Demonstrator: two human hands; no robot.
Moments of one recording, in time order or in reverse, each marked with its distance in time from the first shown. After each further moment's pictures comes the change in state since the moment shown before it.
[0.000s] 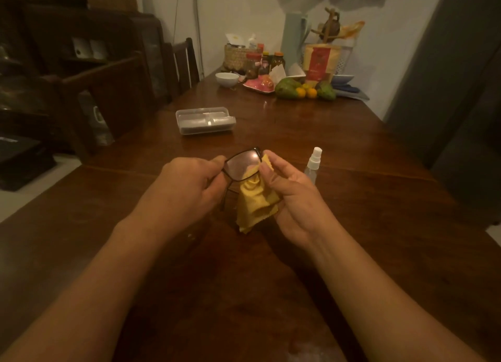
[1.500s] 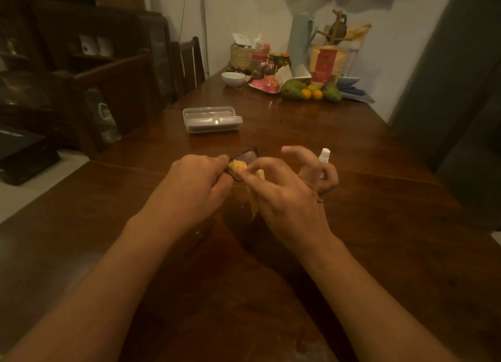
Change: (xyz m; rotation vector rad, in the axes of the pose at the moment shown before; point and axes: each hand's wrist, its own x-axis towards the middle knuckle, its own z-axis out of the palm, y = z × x) left_hand 0.004 -0.002 0.001 0.124 -0.053 -0.021; right_hand -0.005 0.017 0.004 -1.759 0.087 -1.082
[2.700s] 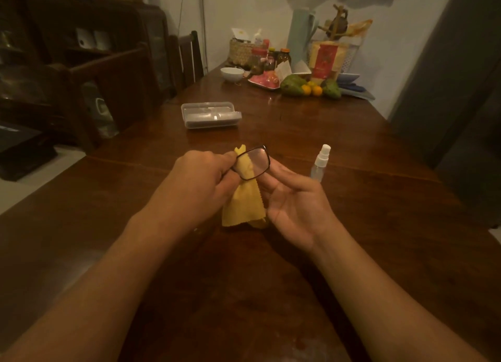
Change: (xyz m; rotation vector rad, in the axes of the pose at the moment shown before) left_hand -0.003 0.009 0.000 -0.085 0.007 0.009; right_hand 0.007 0.002 -0.006 1.903 -0.209 1.043
